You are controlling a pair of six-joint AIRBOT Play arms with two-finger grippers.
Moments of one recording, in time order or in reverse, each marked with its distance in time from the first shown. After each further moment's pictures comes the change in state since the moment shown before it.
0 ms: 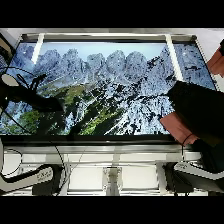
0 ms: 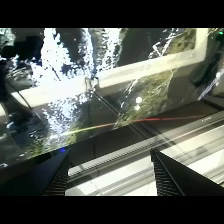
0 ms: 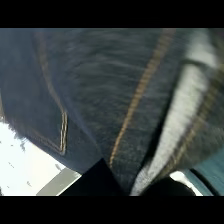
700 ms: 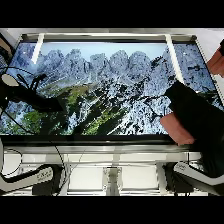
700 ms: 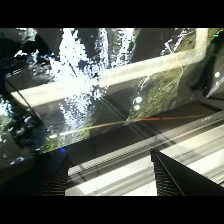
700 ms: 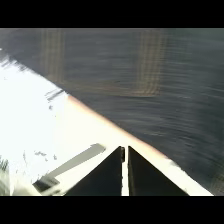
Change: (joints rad) left arm 0.000 0.000 0.000 0.000 -0.001 0.000; right arm 0.188 0.098 -0.039 0.135 0.025 -0.014
